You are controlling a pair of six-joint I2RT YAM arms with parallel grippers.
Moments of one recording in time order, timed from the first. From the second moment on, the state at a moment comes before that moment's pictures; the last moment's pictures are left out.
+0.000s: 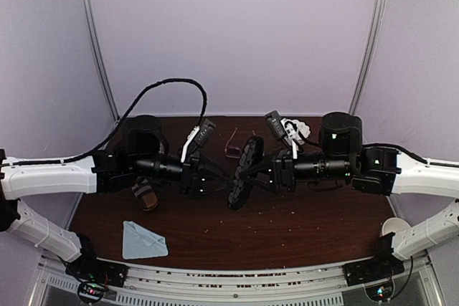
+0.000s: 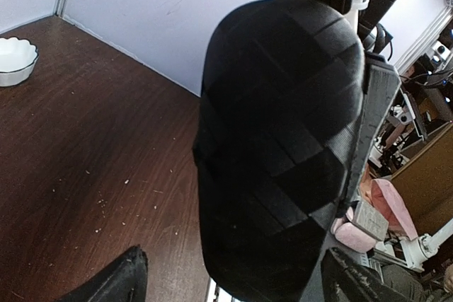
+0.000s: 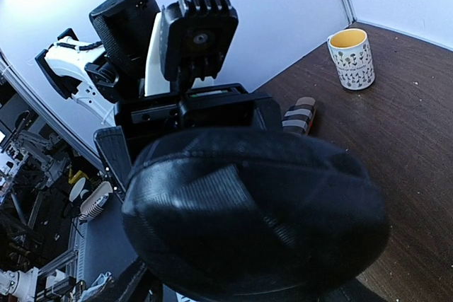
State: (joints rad) left arm -0.96 1.28 0.88 0.16 0.62 -0.42; right arm 1.04 1.16 0.93 -0.01 -0.31 0.44
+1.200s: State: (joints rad) left arm -0.92 1.30 0.76 0.26 0.54 -0.46; right arm 1.02 1.17 0.90 -0.07 -0.34 0.46
